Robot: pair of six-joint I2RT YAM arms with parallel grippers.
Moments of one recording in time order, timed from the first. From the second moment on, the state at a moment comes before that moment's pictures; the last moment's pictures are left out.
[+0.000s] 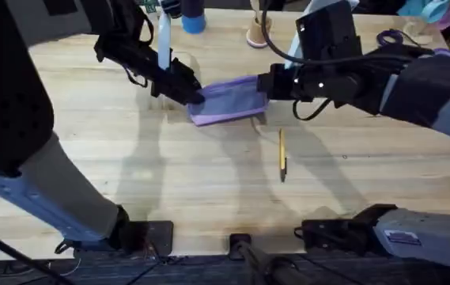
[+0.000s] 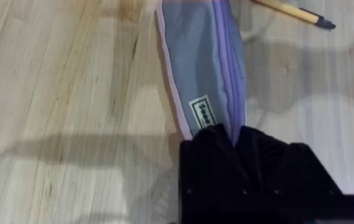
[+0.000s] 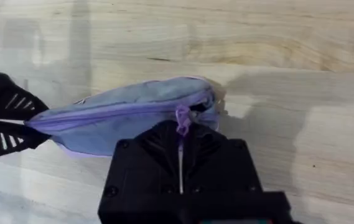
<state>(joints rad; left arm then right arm) -0.03 1.89 1.30 -1.04 0.87 1.33 0.45 1.43 0.90 -0.38 0.01 0.42</state>
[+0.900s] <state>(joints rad) -0.03 1.89 1.30 -1.04 0.88 1.33 0.40 1.28 0.90 -0.42 -0.03 0.37</state>
